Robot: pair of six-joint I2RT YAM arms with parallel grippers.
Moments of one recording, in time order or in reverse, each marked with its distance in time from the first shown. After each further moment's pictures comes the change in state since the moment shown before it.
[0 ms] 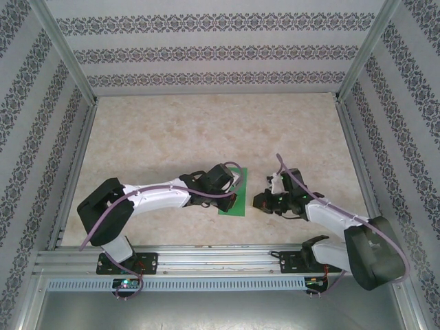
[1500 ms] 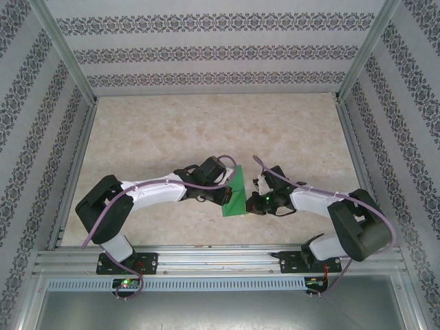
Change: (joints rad) left arm 0.091 0.004 -0.010 0.015 0.118 0.021; right arm 0.110 0.259 0.168 -0.121 0.114 -0.128
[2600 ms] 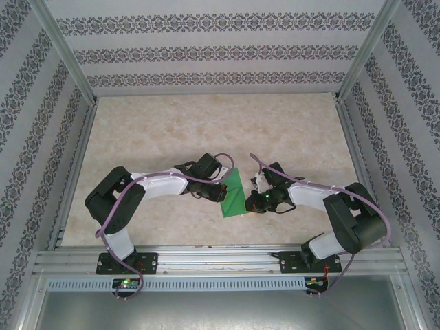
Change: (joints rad) left arm 0.089 0.100 0.008 0.001 0.053 0.064; right arm -0.014 0.051 0.047 -0.053 -0.039 -0.090
